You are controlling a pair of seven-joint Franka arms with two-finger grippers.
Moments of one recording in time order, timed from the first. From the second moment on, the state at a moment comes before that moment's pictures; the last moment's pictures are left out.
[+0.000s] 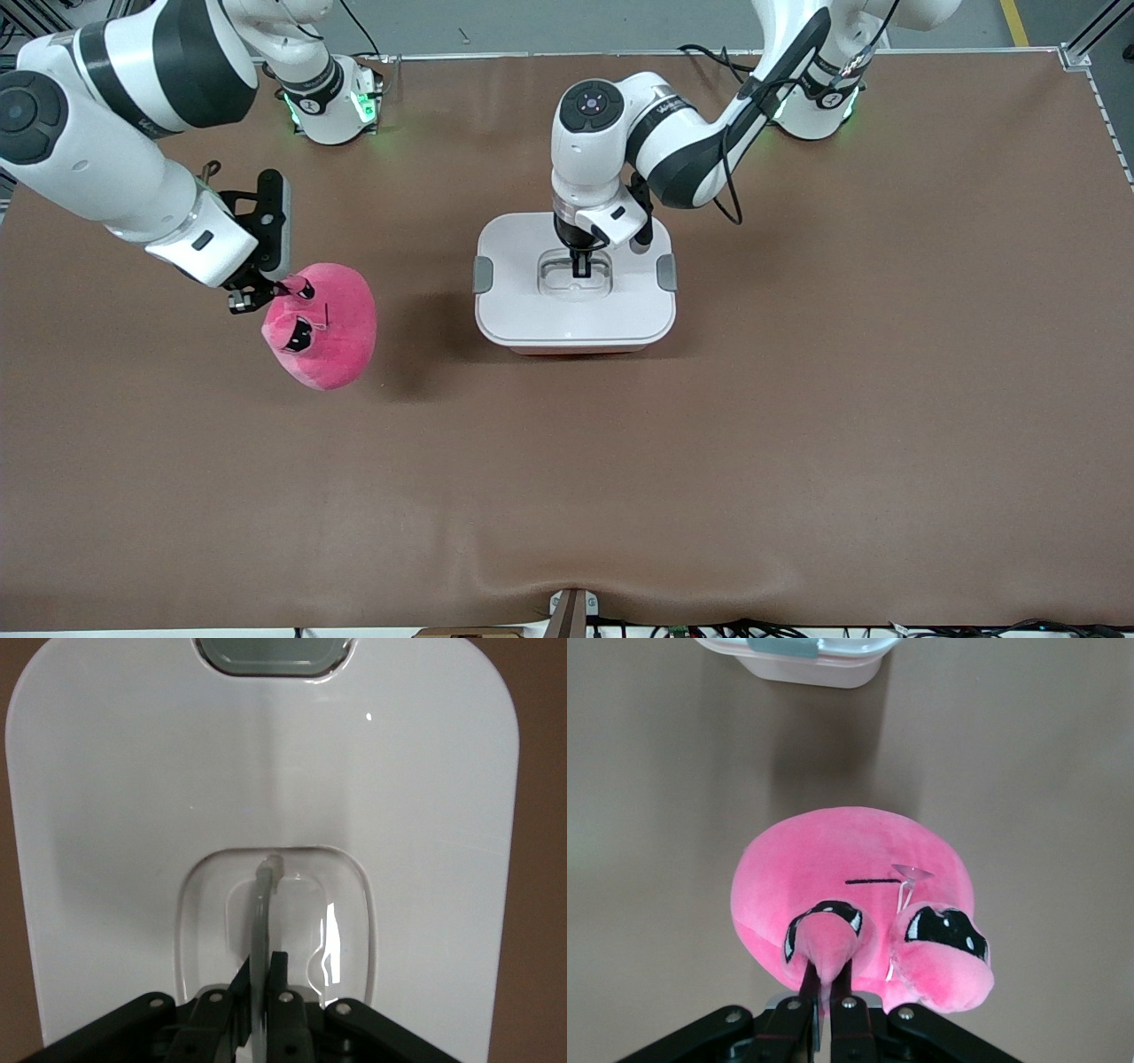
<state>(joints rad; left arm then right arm) -0.58 0.42 -0.32 -1.70 0.19 2.20 -2.55 -0.14 0.08 0.40 -1.73 0.00 1.79 -1.49</state>
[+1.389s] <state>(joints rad) -0.12 0.23 -0.32 -1.67 -0.06 1.86 -1.71 -0.13 0.07 0.84 -1.71 0.00 1.90 -1.24</state>
